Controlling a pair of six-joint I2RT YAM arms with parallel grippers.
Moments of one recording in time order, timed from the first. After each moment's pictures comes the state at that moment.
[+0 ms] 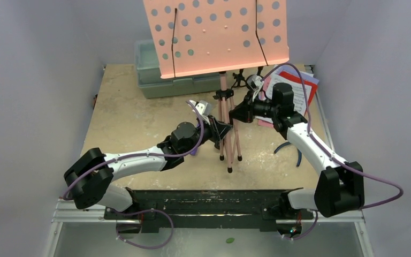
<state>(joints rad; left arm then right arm) -0.95 1.42 0.77 0.65 -0.10 -0.52 0.25 1.30 0.95 0.01 -0.89 0.07</state>
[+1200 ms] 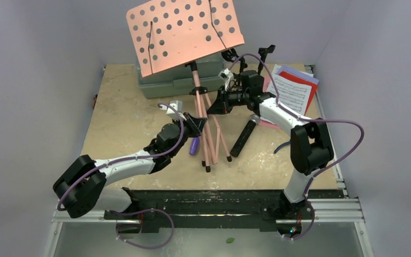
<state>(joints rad) -0.81 1.32 0.58 0.67 -0.32 -0.68 0.39 1.78 1.31 -0.10 -0.91 0.13</state>
